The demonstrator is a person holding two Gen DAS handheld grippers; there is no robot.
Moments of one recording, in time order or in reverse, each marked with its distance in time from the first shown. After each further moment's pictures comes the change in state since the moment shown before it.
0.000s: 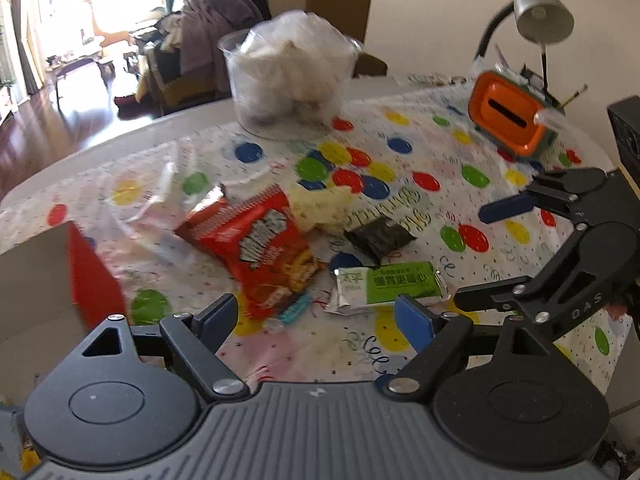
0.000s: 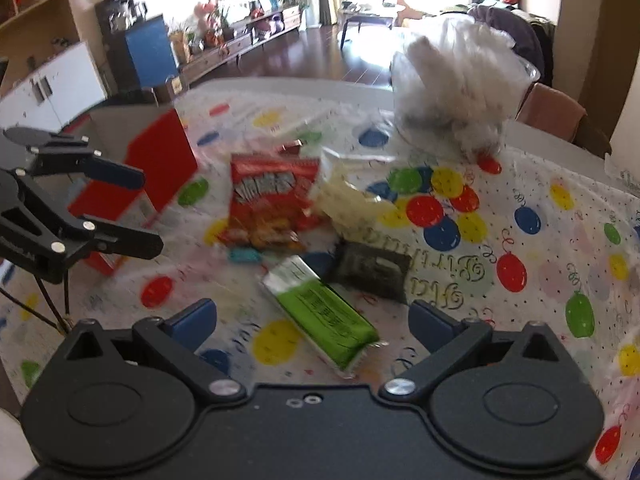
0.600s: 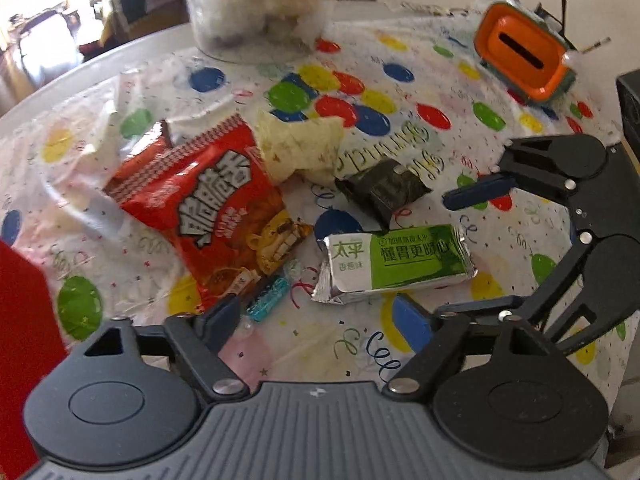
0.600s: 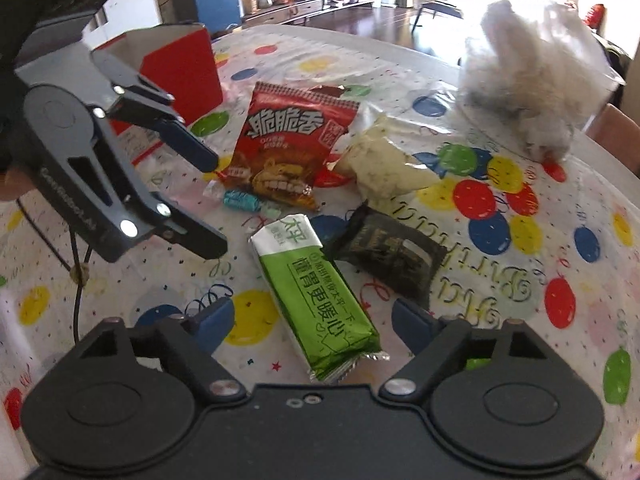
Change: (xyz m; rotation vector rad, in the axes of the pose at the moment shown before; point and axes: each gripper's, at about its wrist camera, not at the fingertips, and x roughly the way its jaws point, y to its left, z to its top) left arm 0.092 0.003 0.007 0.019 0.208 -0.085; right arm 0.062 -0.012 -0.010 -0.222 0.083 0.105
